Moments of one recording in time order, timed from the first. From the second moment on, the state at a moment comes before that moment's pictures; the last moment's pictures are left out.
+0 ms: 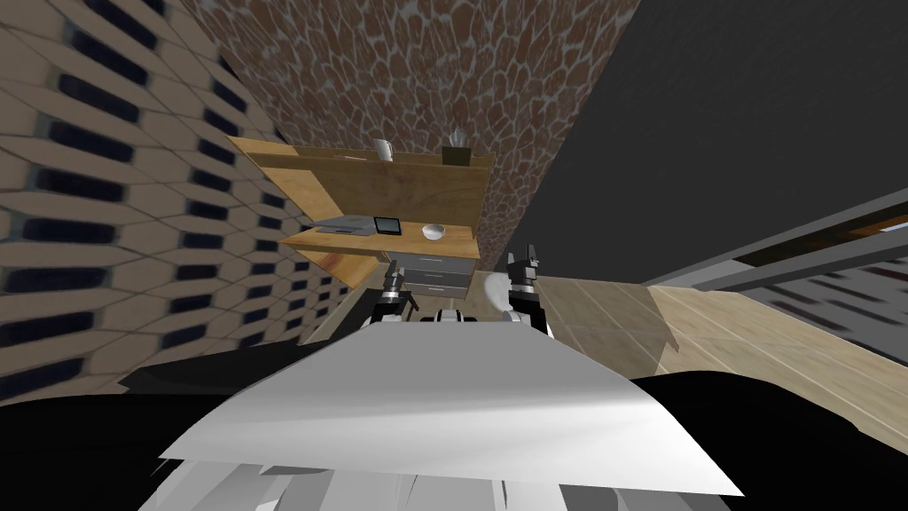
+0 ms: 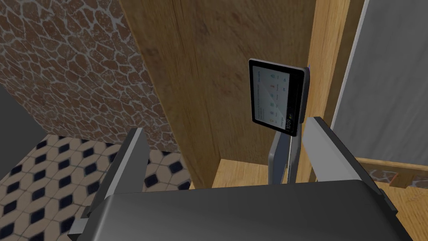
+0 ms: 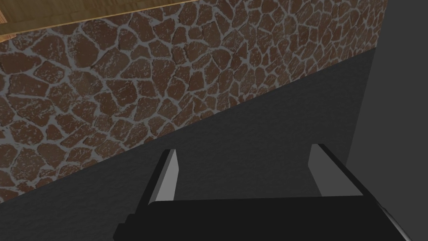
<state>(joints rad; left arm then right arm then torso) 0.39 0.14 -0.05 -1.70 0.07 -0.58 0.01 0.53 -0.04 0.03 -2.24 -0.10 -0.36 -0.08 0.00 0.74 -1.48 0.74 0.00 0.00</state>
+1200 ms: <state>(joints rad) 0.32 0.13 -0.08 -1.39 0.06 -0.70 0.00 0.53 -0.04 0.03 -2.24 -0.10 -0.36 -0.08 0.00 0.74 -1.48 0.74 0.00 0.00</state>
